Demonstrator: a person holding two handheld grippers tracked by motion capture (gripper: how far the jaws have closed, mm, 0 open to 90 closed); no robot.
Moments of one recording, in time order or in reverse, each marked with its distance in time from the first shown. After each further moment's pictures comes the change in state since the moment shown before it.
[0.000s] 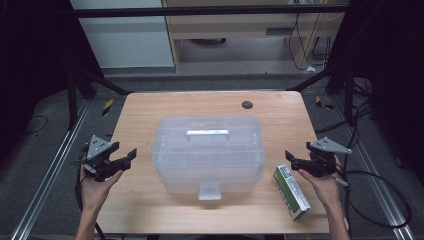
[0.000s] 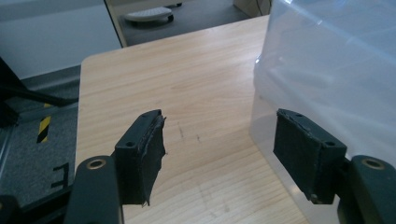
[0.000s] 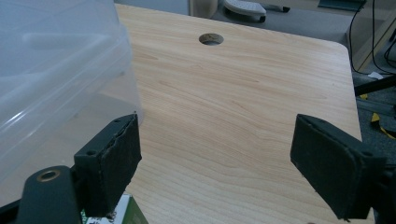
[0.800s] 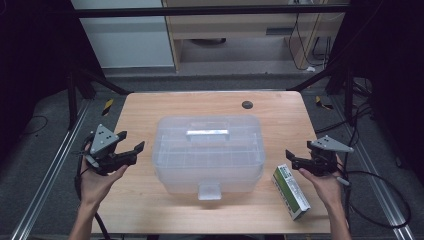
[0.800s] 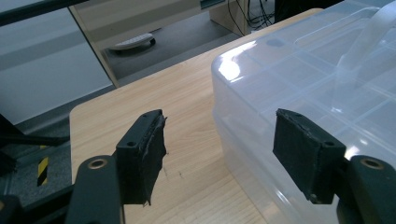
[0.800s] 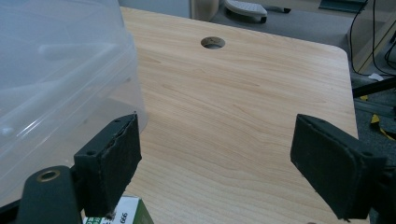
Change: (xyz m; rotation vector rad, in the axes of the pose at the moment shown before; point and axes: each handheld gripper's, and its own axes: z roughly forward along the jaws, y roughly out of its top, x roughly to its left) left arm -0.028 0.049 -0.019 -0.036 -0.061 0.150; right arm 0.002 0.007 -0.006 0.002 0.003 -0.002
